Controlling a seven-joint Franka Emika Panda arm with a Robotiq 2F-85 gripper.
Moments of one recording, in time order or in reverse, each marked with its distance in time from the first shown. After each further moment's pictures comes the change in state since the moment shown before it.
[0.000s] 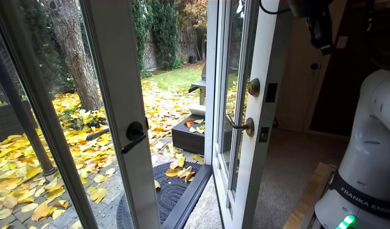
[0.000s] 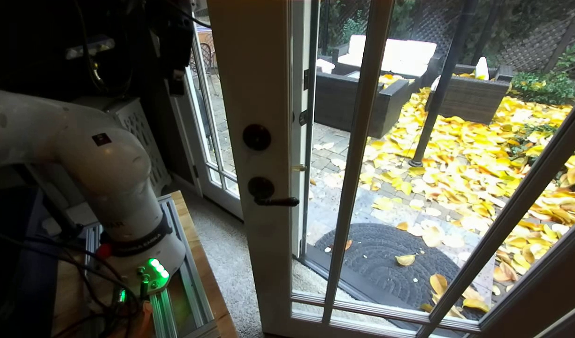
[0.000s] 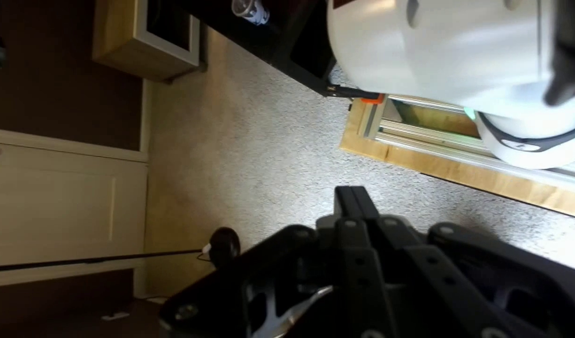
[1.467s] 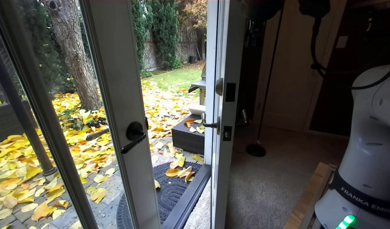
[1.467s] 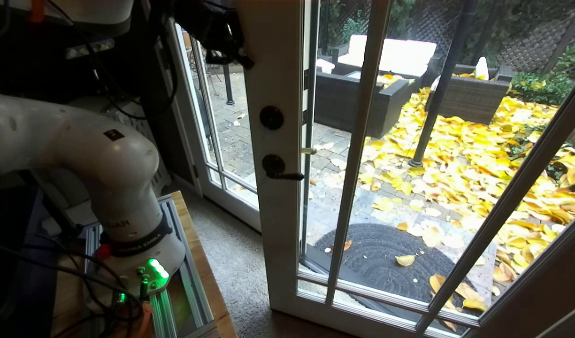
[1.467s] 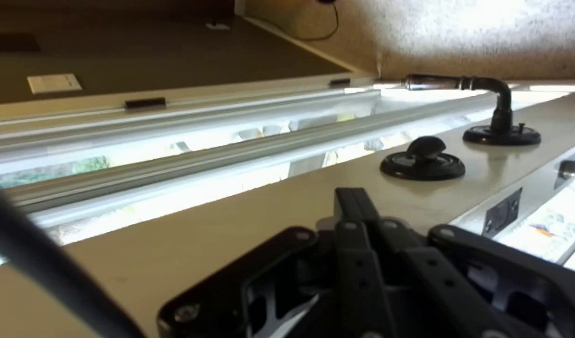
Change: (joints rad) arm 0.177 -0.025 -0.003 -0.146 -0.332 0.677 0.015
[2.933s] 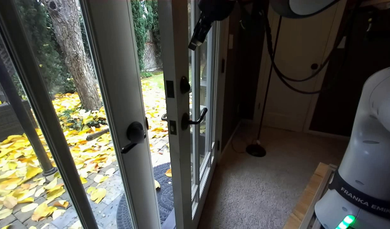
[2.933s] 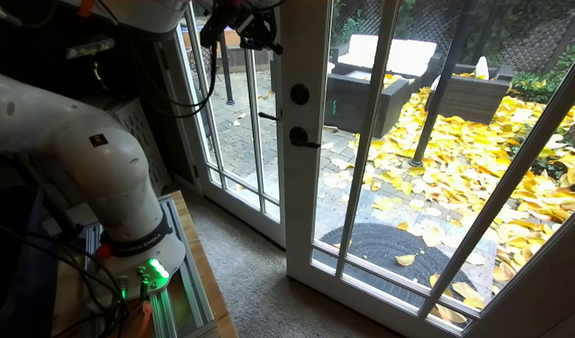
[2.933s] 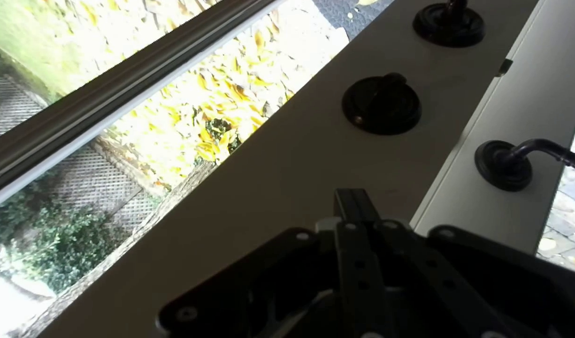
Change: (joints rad) arm -0.224 0.178 -0.078 0.017 0.105 0.763 0.000
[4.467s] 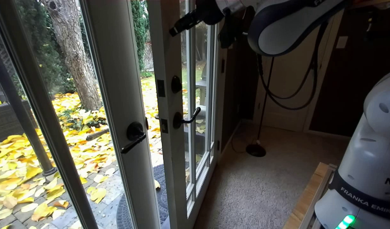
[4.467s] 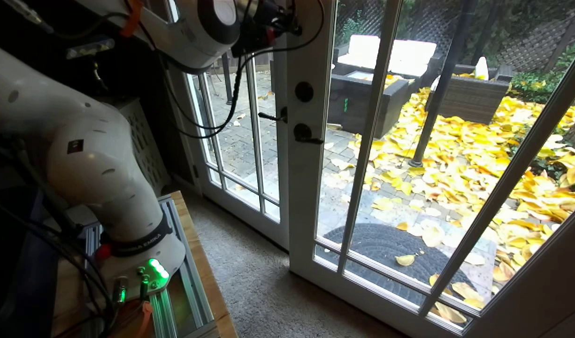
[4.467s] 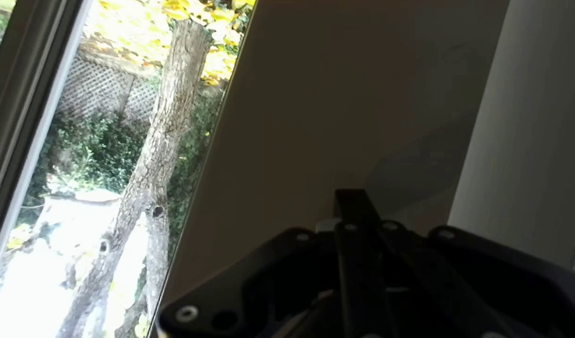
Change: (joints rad) arm -0.298 0.181 0.021 -0.082 0.103 0.861 0.134
